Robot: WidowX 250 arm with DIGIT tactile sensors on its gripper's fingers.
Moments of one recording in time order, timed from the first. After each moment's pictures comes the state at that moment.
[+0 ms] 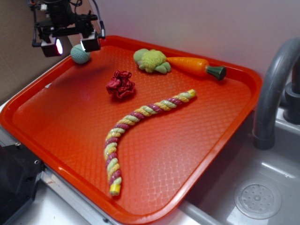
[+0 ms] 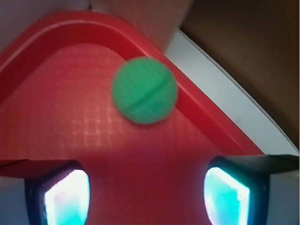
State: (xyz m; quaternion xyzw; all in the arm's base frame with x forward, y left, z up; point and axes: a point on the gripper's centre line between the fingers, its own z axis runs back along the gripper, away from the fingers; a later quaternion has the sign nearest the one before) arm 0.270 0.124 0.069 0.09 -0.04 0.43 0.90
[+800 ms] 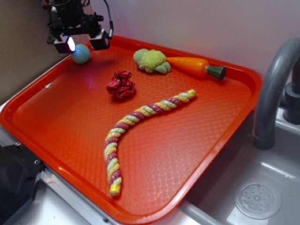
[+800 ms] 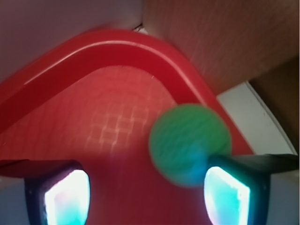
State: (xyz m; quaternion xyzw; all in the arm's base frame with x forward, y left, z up) arm 0.289 0.152 0.053 0.05 -0.07 0.33 0.94
